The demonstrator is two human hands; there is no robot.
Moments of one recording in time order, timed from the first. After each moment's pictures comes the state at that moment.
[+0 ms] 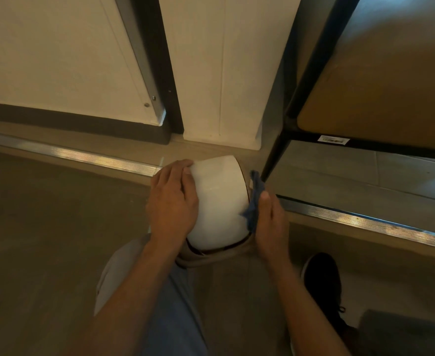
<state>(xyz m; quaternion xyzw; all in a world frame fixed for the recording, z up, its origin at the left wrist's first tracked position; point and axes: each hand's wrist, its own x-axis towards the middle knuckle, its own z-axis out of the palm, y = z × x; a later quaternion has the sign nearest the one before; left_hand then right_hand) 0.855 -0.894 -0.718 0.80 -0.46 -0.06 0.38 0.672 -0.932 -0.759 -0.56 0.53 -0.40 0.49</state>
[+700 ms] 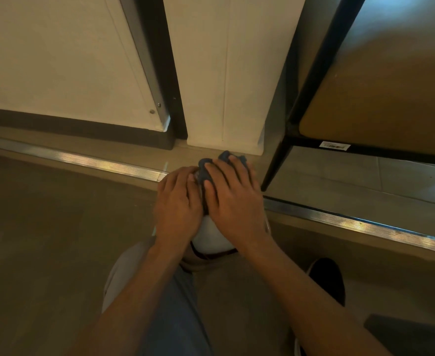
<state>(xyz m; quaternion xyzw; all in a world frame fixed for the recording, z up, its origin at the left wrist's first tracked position) 0.856 -0.895 -0.714 0.77 -0.50 -0.08 0.39 0.740 -0.948 -0.713 -0.87 0.43 -0.25 0.03</state>
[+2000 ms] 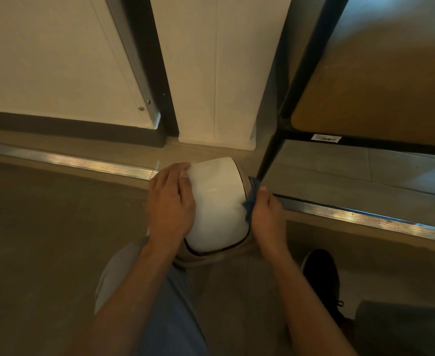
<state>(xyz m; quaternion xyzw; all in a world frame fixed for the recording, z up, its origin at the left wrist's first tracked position) 0.858 -0.893 -0.718 0.78 -0.47 -0.09 0.40 0.688 -0.933 -0.716 -0.50 0.66 -0.30 0.48</state>
